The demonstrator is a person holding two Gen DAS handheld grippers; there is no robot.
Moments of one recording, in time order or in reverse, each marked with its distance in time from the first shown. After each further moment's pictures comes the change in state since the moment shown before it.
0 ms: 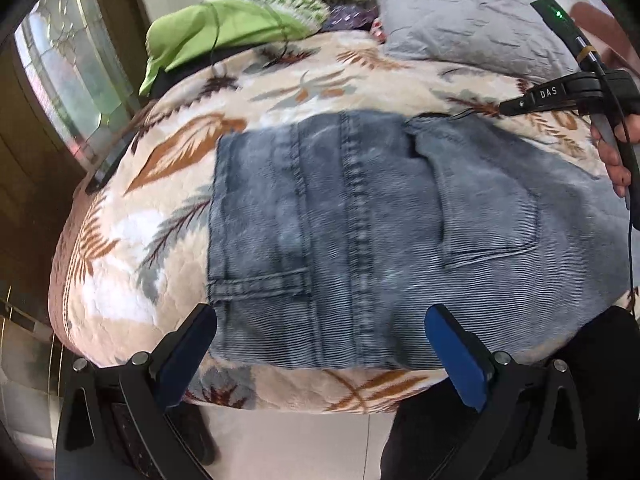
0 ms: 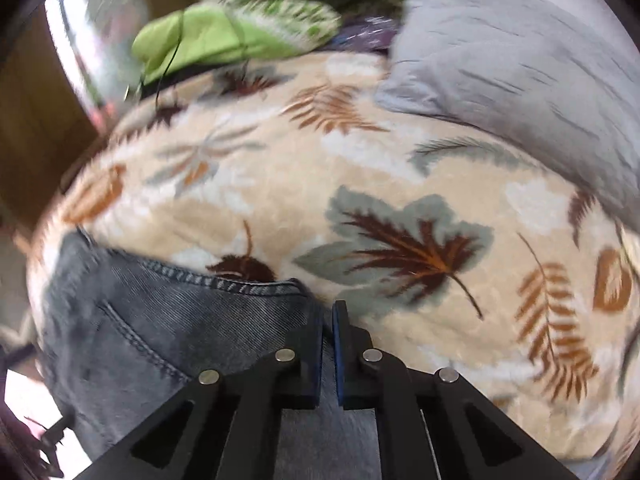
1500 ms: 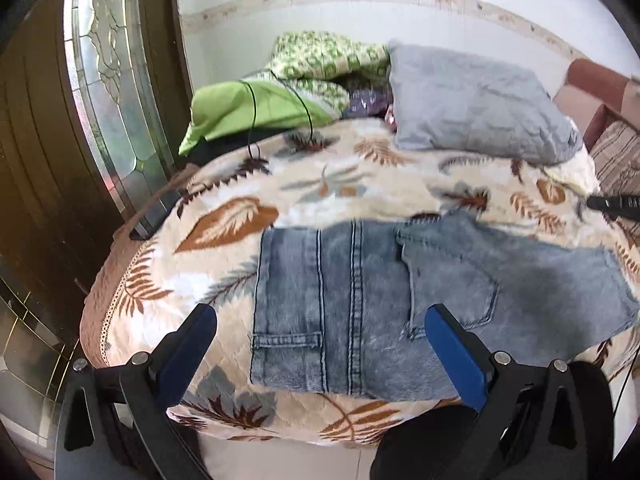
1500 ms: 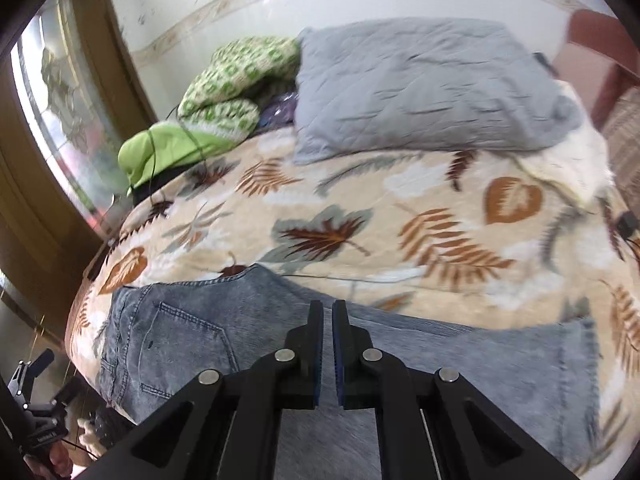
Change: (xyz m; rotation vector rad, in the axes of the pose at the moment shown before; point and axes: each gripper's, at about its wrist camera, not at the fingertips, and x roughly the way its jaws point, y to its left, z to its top) left arm -0.088 0.011 0.012 -0.096 -0.265 0.030; right arm -0.155 -0.047 -0.097 0.264 -0.259 -0.079
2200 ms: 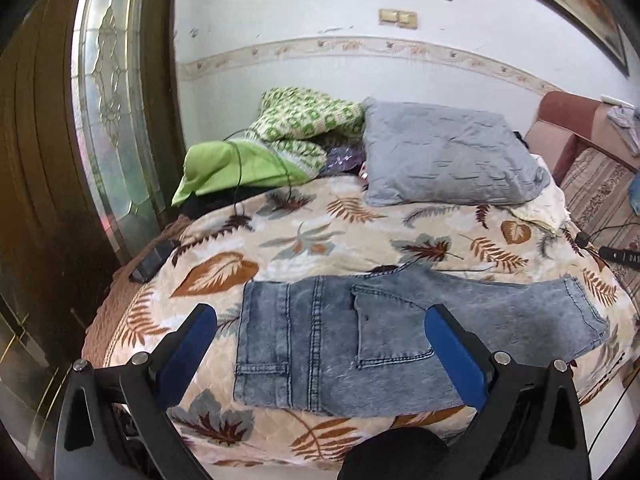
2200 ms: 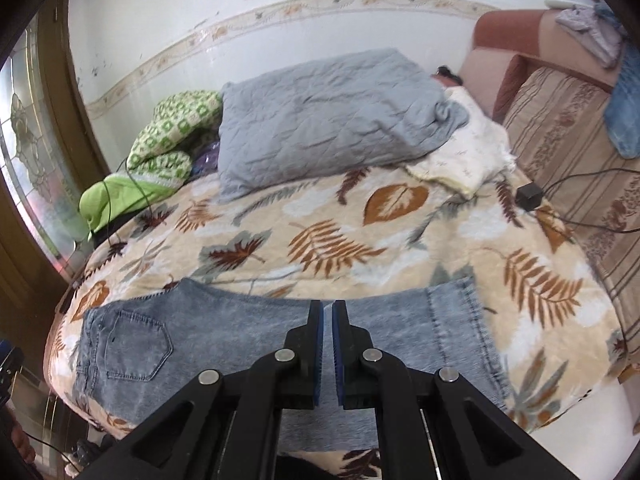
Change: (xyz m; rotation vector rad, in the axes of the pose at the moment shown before) left arm -0.064 -0.025 0.009 0.021 -0.180 -0.059; right arm -0.096 -0.081 -0.046 0.115 -0.153 -0.163
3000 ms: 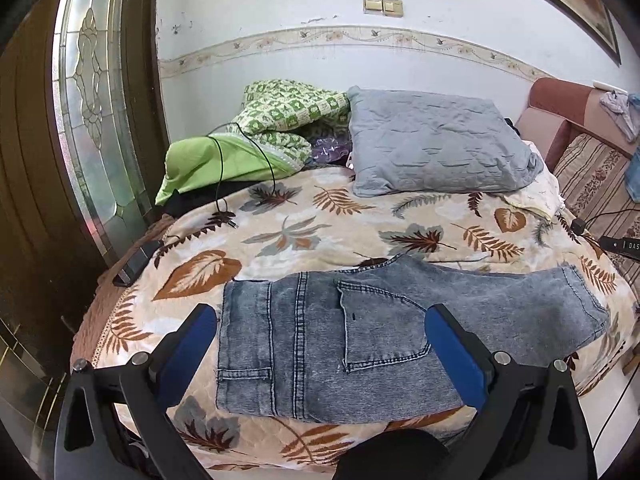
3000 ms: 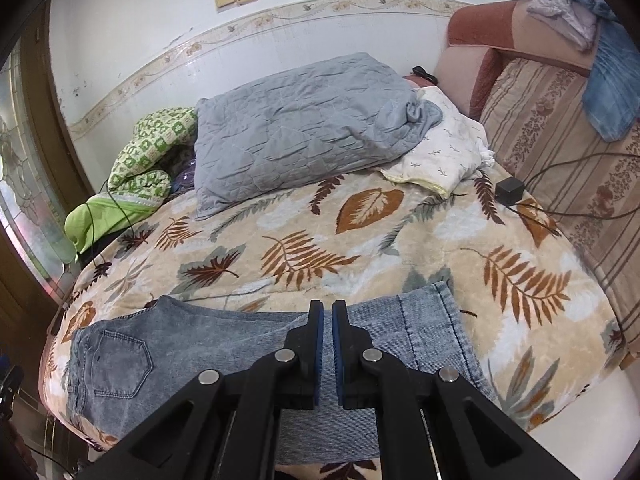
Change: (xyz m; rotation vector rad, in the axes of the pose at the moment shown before) left arm 0.025 -0.012 0.000 0.019 0.041 -0.026; right arm 0.013 -0.031 0.001 0.068 -0.004 -0.029
